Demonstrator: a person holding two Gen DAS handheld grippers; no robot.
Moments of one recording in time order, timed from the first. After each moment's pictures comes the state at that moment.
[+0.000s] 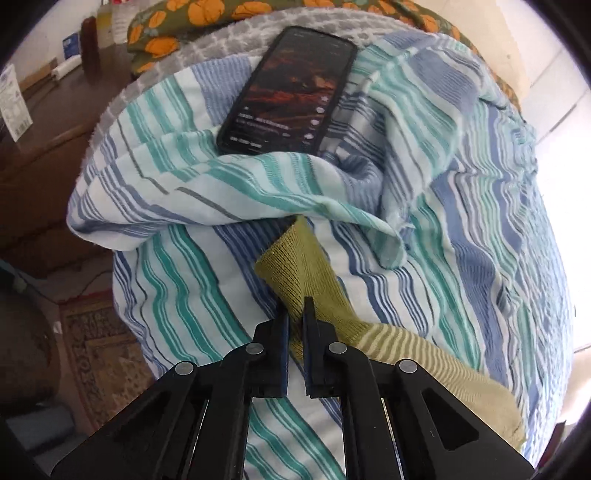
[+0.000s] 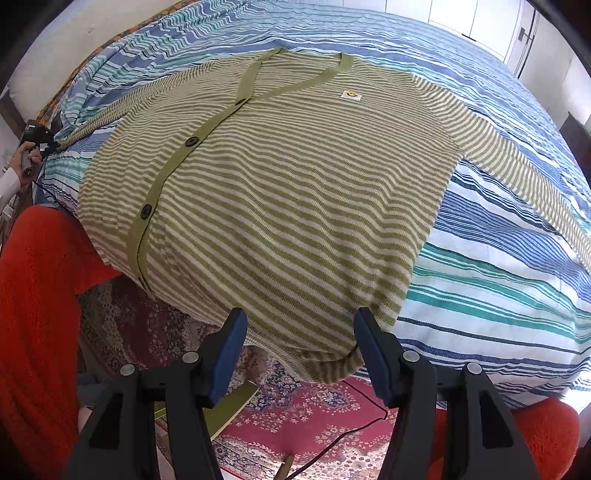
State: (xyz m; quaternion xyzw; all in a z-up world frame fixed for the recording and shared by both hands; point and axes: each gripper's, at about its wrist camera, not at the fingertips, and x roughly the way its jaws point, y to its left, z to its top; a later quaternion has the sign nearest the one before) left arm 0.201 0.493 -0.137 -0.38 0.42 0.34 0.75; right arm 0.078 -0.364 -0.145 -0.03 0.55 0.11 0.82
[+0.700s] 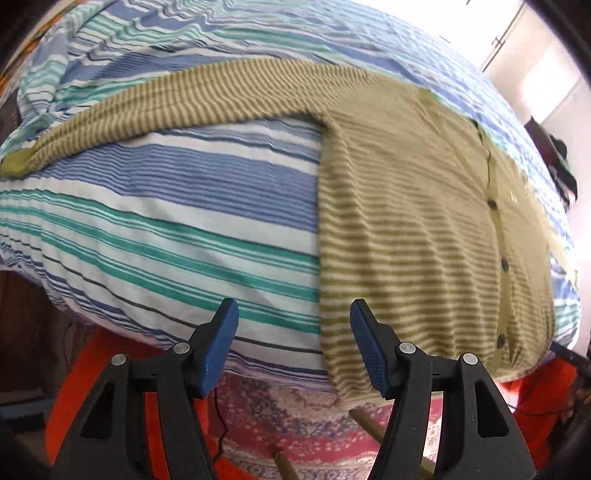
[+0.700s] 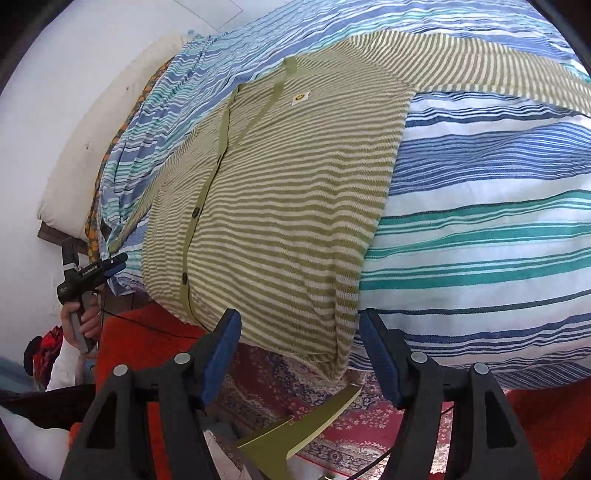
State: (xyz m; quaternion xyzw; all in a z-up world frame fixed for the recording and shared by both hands) left arm 0.150 0.126 -0.134 -0.06 0.58 -0.03 0.81; right arm 0.093 -0.451 -0.159 0.23 0.56 0.18 0.77
